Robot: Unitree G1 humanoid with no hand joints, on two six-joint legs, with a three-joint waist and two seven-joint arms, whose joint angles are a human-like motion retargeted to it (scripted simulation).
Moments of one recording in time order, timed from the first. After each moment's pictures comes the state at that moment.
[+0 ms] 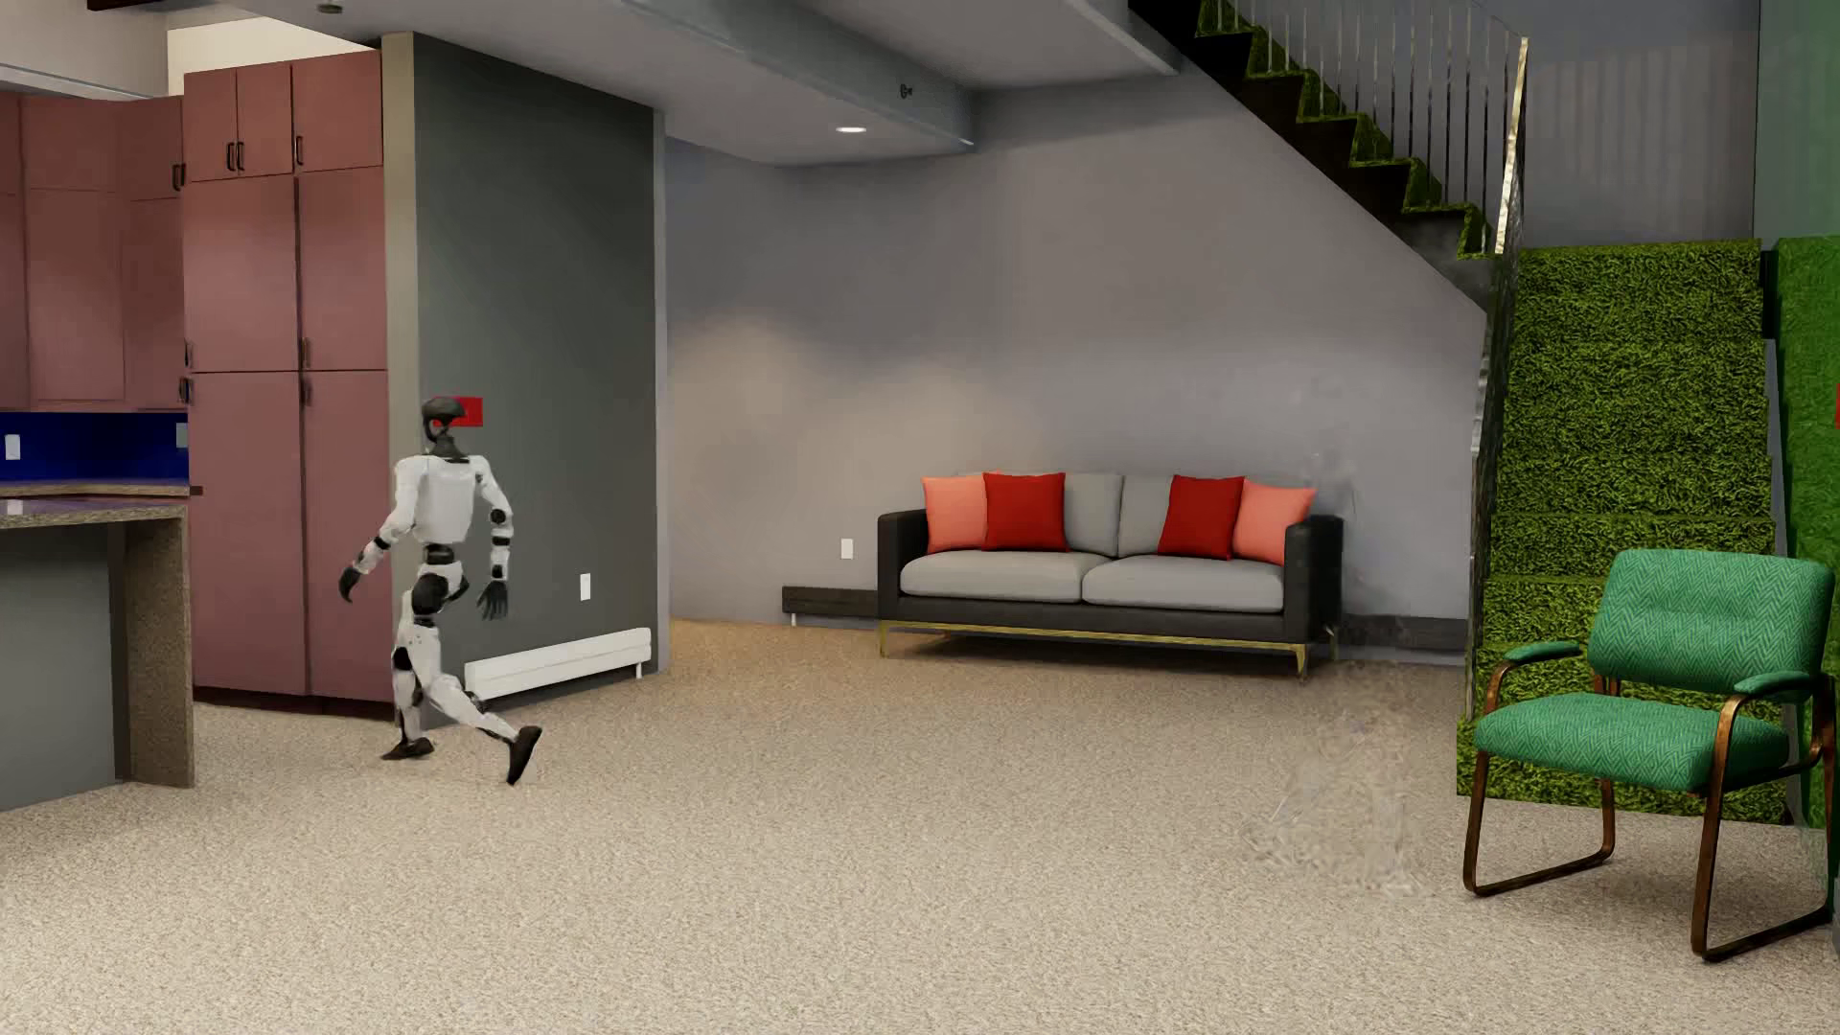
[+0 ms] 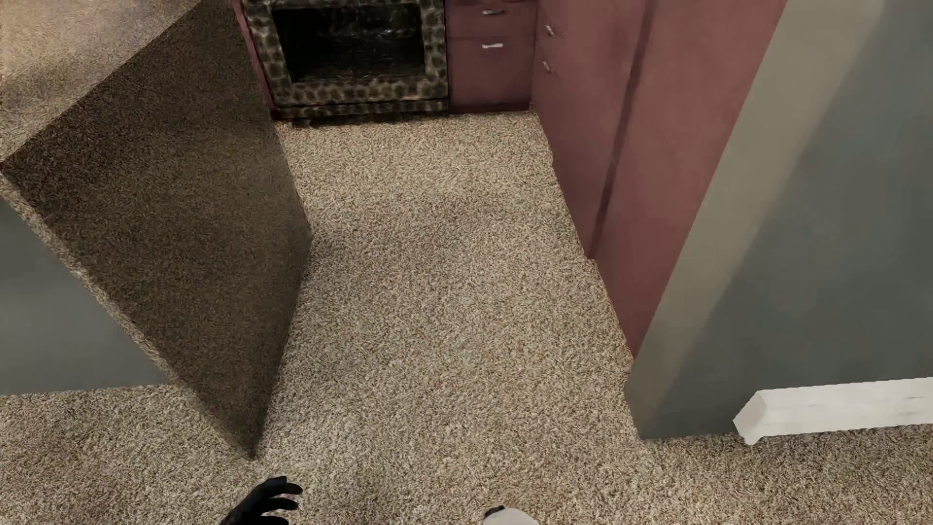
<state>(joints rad) 0.29 -0.57 -0.31 0.19 0.05 0.10 0.00 0.00 0.00 0.80 0.58 0.24 0.50 0.06 0.22 0.37 -0.33 0.00 0.00 -0.21 0.62 0.52 0.94 0.00 0.00 0.00 0.00 0.00 0.00</state>
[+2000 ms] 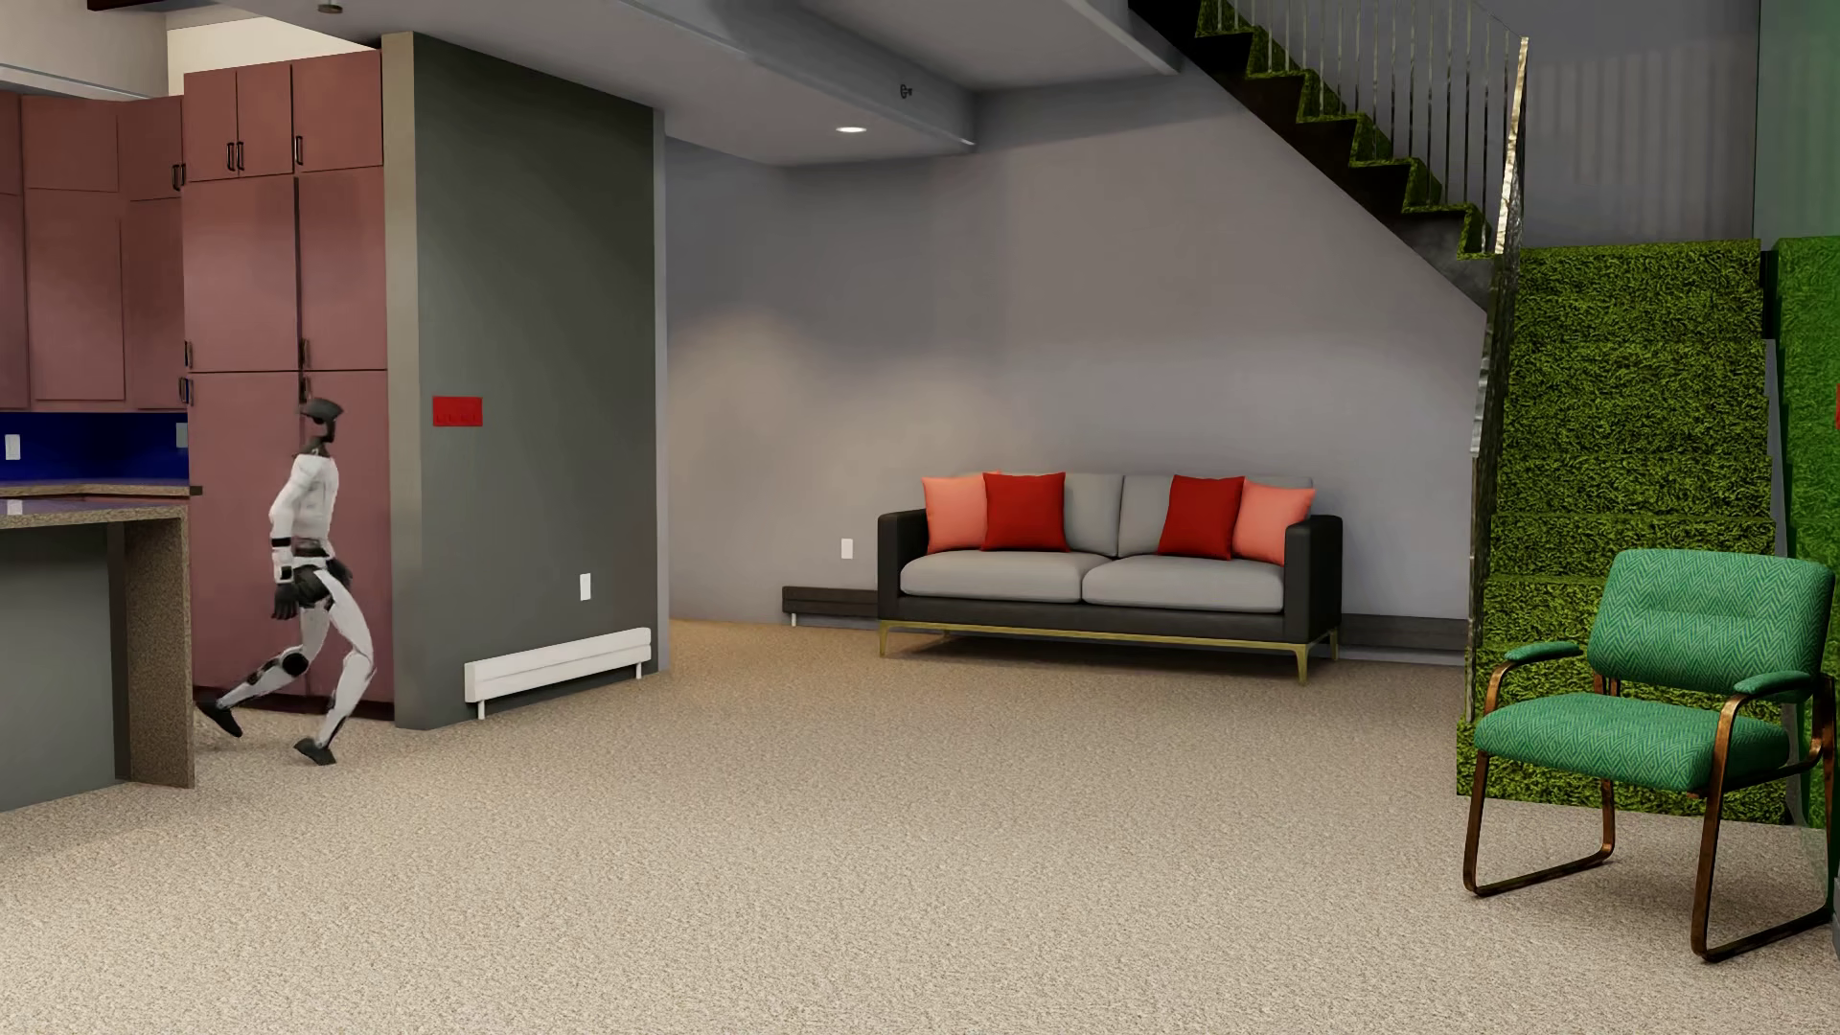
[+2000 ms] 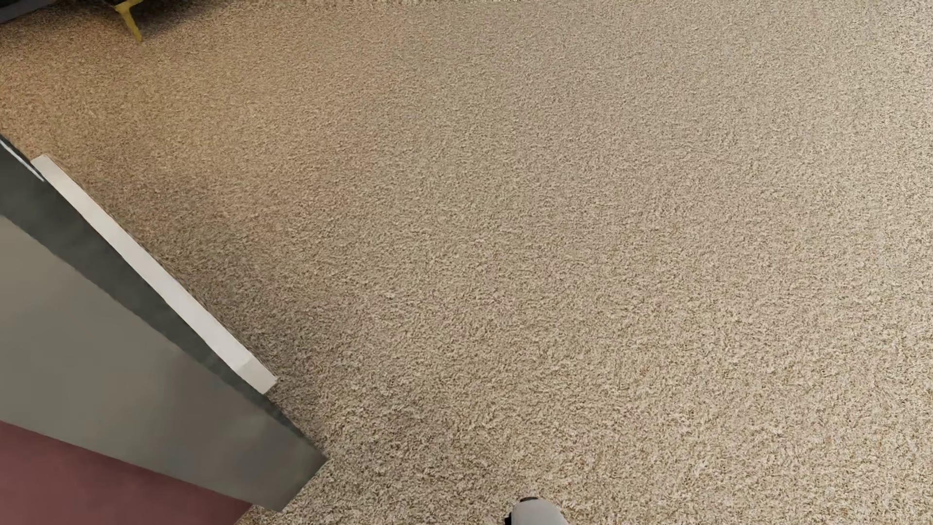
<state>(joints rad) 0.09 -0.51 -0.14 0.35 -0.03 0.07 0.00 0.00 0.09 0.86 0.92 0.36 0.43 -0.19 0.22 0.40 -0.34 0.00 0.00 -0.26 0.51 0.62 0.89 0.00 0.00 0.00 0.00 0.00 0.00</state>
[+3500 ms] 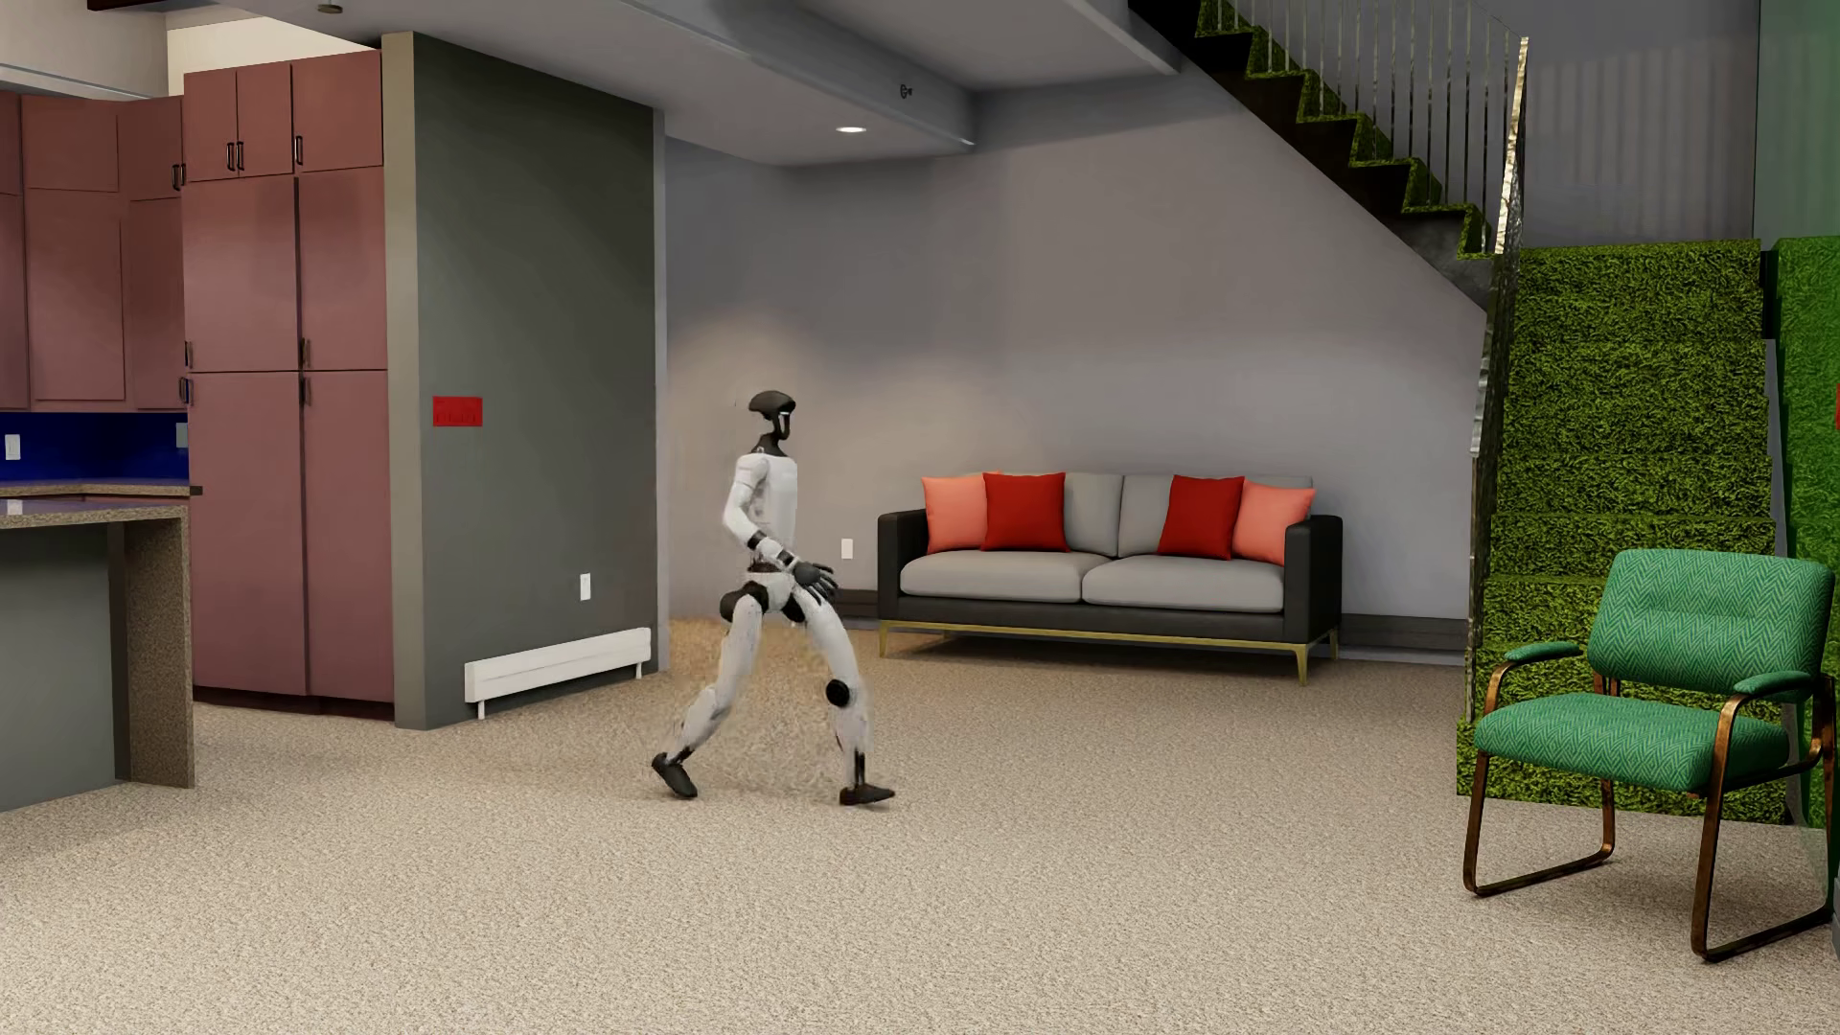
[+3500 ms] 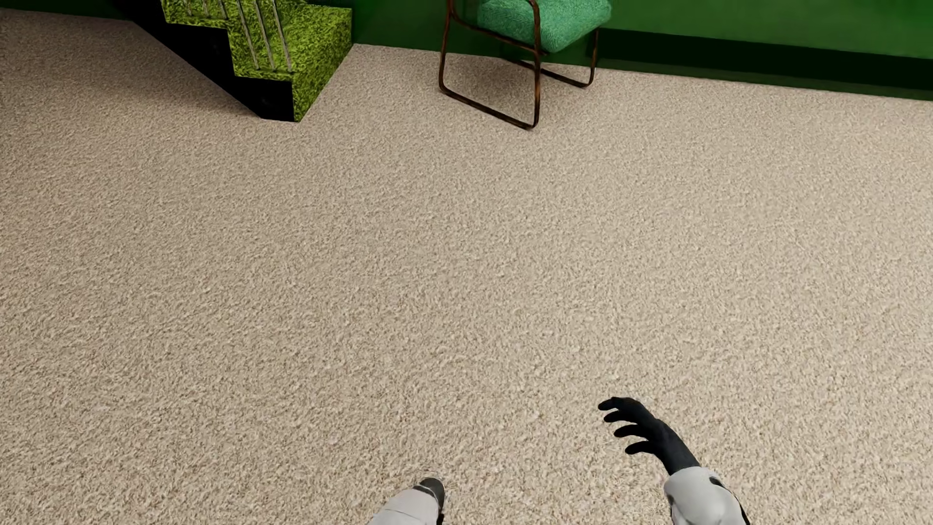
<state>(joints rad) -0.51 0.39 0.41 0.16 0.05 0.03 0.00 0.00 0.04 0.51 0.44 0.61 0.10 -0.22 -0.33 0.39 -0.49 0.00 0.00 -0.40 0.25 1.05 0.38 0.00 0.00 0.00 0.00 0.00 0.00</state>
